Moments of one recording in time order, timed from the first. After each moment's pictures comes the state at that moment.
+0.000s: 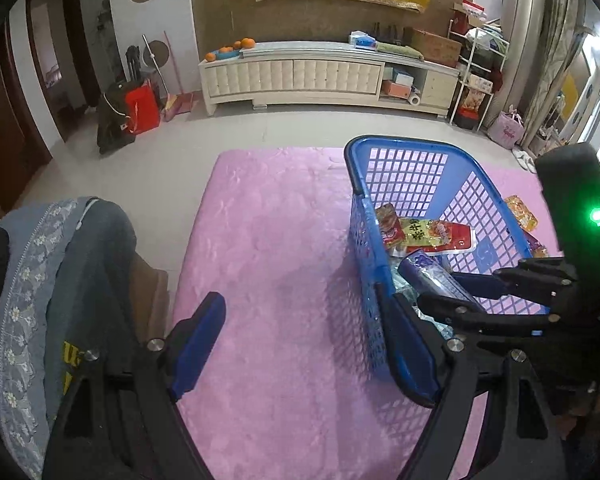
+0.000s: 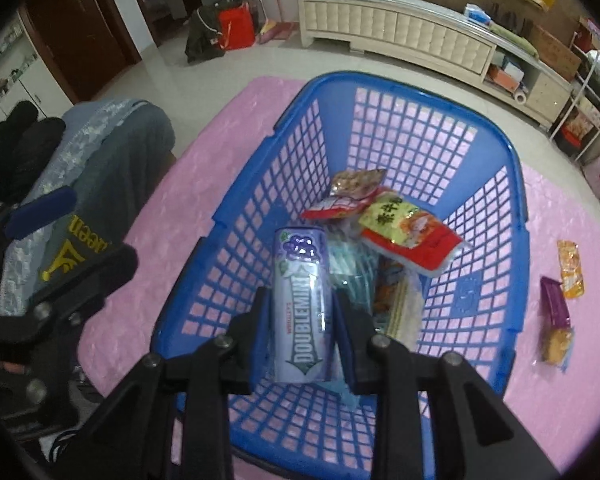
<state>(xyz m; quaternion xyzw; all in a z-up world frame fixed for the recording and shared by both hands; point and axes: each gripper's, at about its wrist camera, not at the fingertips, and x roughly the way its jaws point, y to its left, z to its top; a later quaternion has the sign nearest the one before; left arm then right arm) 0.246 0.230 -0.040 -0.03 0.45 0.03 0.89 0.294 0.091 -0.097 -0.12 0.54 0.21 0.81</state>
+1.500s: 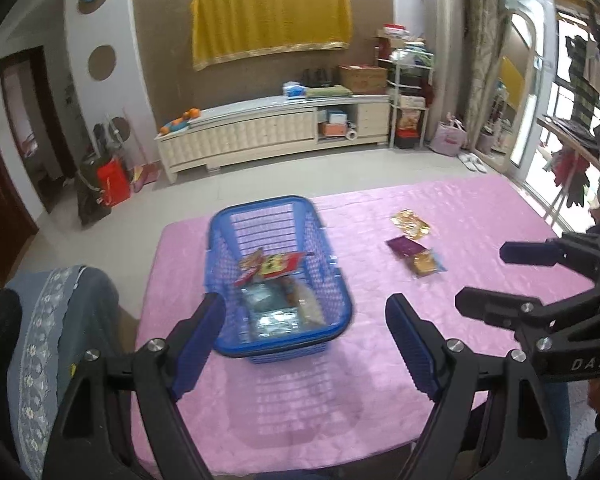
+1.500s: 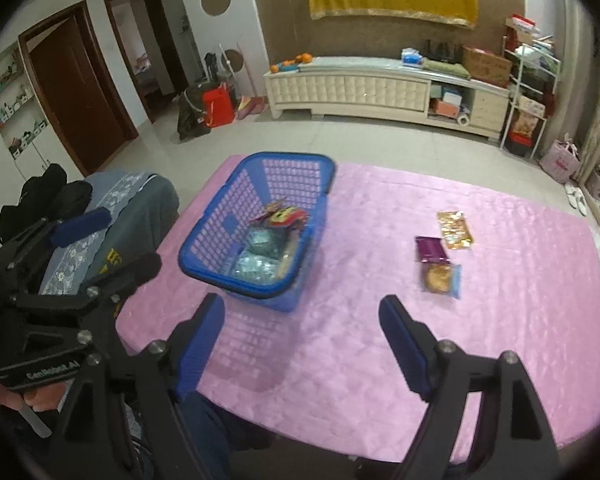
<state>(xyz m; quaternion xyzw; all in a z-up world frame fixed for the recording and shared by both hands) 0.150 0.050 0.062 0.05 0.37 -0.03 0.93 0.167 -0.108 0.044 -0.02 0.44 0.19 0.88</state>
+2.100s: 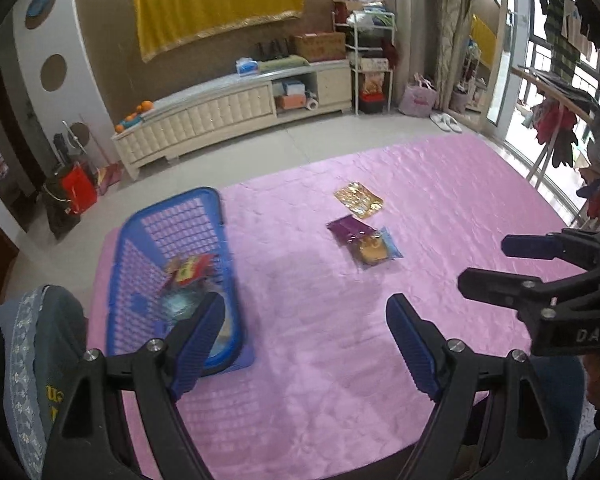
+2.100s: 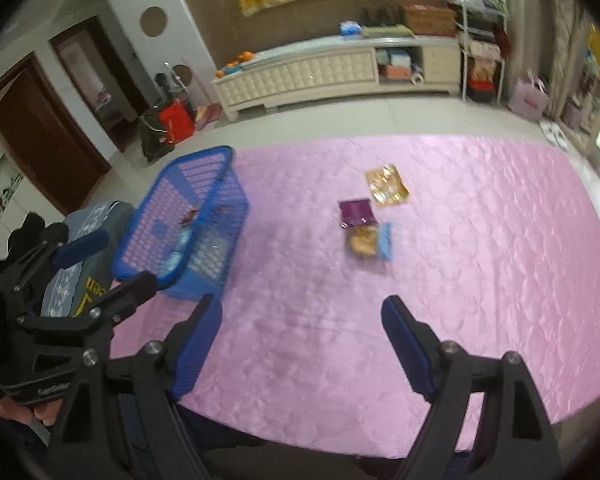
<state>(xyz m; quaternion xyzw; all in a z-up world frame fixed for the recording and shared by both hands) 0.212 -0.062 0.013 0.08 0.42 -0.08 0.90 0.207 -0.229 -0.014 0.07 0.48 0.14 0.86</state>
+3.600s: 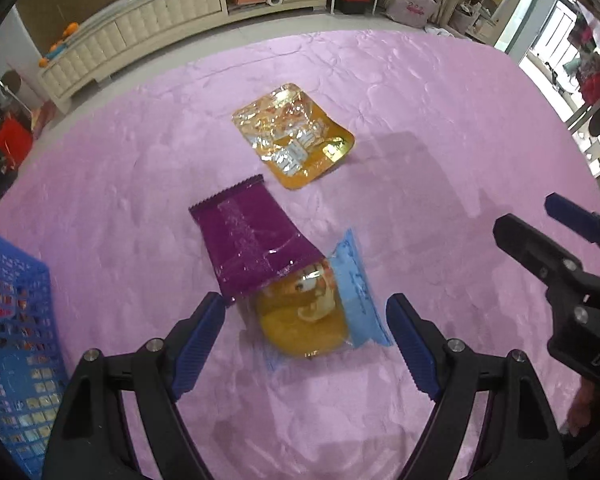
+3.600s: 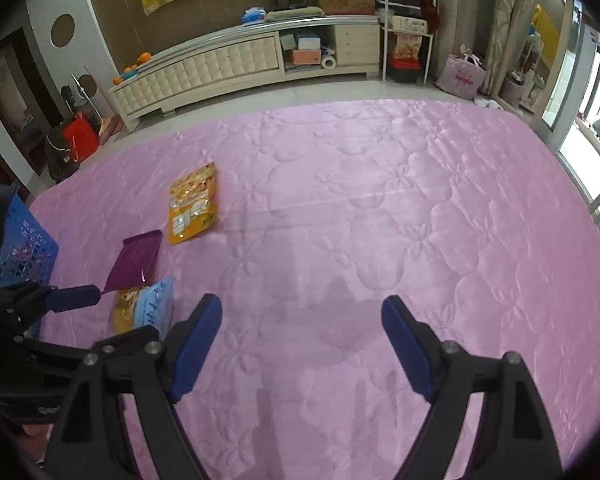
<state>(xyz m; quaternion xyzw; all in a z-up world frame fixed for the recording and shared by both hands) 0.411 -0.183 -0.172 0.07 0.58 -0.11 0.80 0.333 -0.361 -0.138 0.04 0.48 0.00 0.88</state>
